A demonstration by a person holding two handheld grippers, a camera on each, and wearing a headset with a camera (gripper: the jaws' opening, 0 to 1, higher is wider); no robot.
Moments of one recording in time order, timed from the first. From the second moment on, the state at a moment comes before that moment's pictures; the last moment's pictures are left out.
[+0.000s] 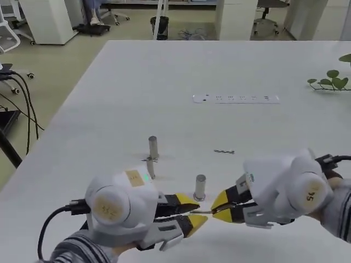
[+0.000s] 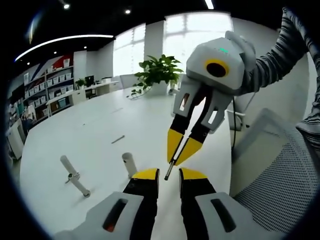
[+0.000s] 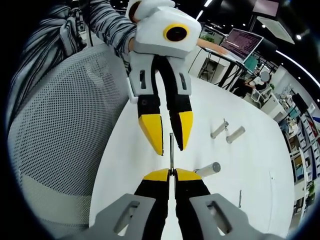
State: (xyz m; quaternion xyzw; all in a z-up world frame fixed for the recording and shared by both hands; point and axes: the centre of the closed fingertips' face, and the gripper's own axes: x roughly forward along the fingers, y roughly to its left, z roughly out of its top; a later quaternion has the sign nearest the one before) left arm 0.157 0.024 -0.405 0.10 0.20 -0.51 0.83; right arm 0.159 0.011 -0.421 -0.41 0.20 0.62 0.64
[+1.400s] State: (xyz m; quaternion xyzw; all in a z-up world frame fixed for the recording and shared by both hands) left arm 0.226 0.033 -0.444 0.03 0.23 -0.34 0.91; right arm 0.236 -0.031 -0.451 -0.41 0.28 0.51 0.70
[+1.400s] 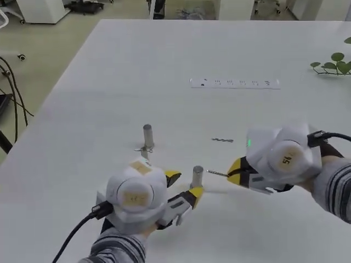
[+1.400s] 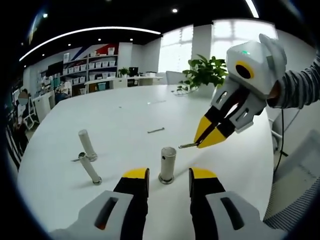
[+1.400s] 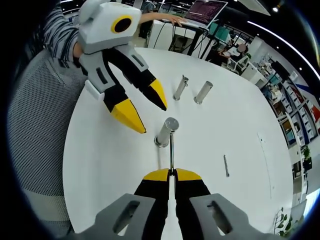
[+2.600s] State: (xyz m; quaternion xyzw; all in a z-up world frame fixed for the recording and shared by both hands) left arm 0.248 0.017 -0.471 0.03 0.27 -0.31 0.91; right arm 0.239 -0.027 -0.460 -0.41 0.29 0.52 0.69
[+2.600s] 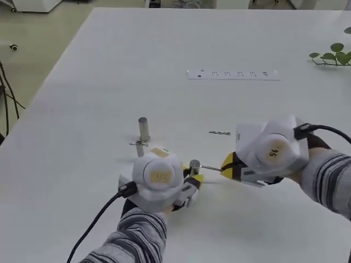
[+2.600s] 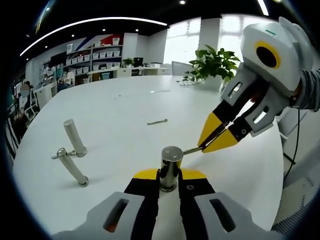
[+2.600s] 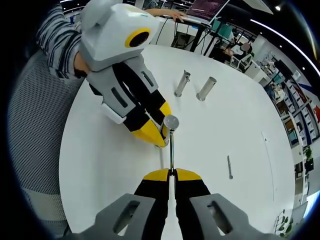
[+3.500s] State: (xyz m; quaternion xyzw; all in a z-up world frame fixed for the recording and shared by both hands) left arm 0.244 0.015 -0.472 0.07 0.26 -0.42 0.87; right arm 0.240 -0.025 -0.460 -0.43 0.28 0.53 0.68
